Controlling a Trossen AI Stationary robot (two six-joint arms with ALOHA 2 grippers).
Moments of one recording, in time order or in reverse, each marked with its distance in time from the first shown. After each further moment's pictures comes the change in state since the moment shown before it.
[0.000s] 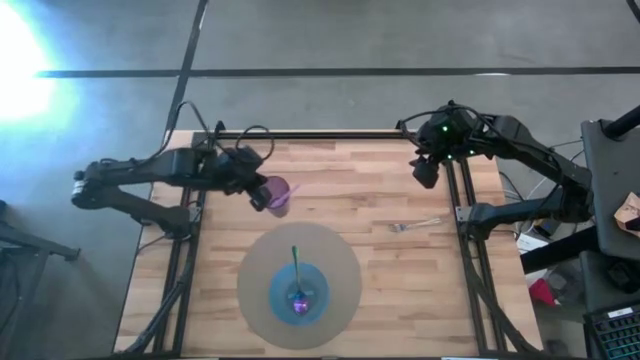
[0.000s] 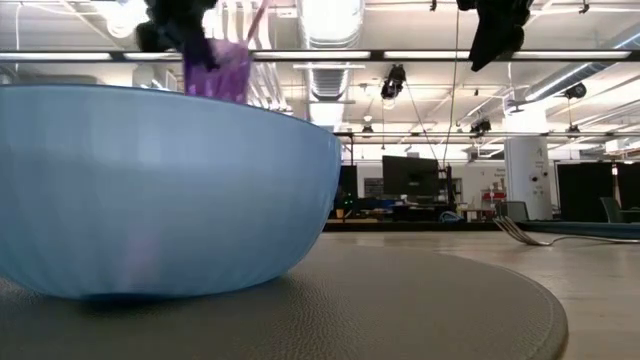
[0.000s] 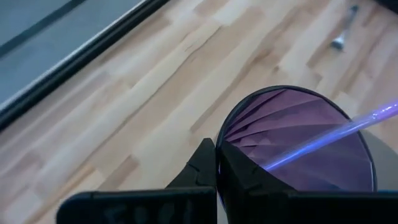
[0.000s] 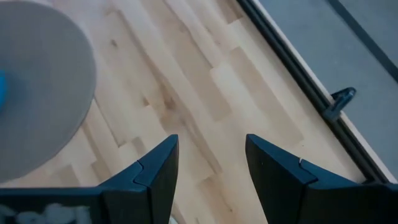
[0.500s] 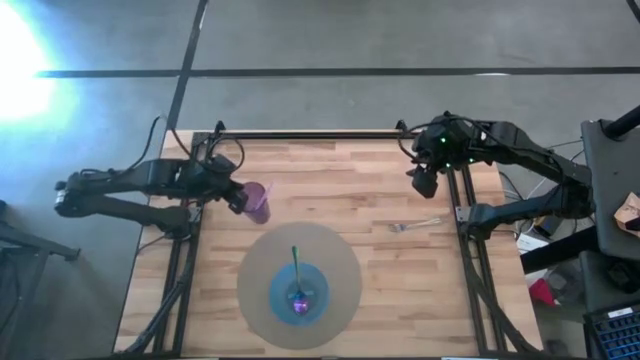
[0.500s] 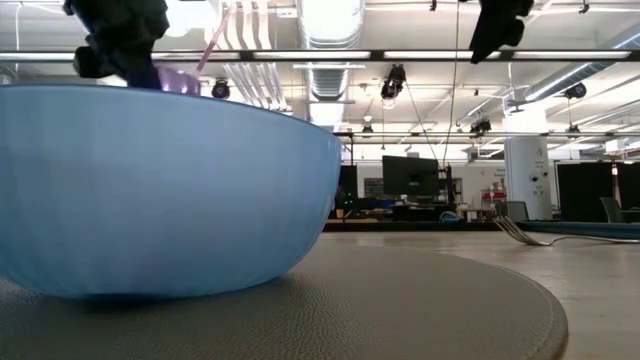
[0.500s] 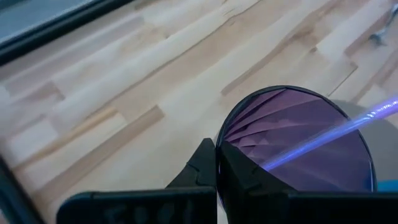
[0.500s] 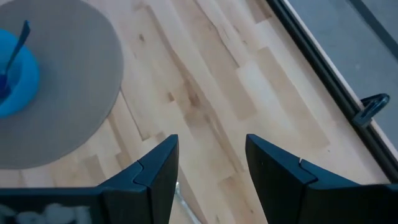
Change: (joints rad) left arm 0.006 -0.285 -0.289 -0.034 -0.012 -0.178; right arm 0.122 0.000 0.000 -0.003 0.001 0.071
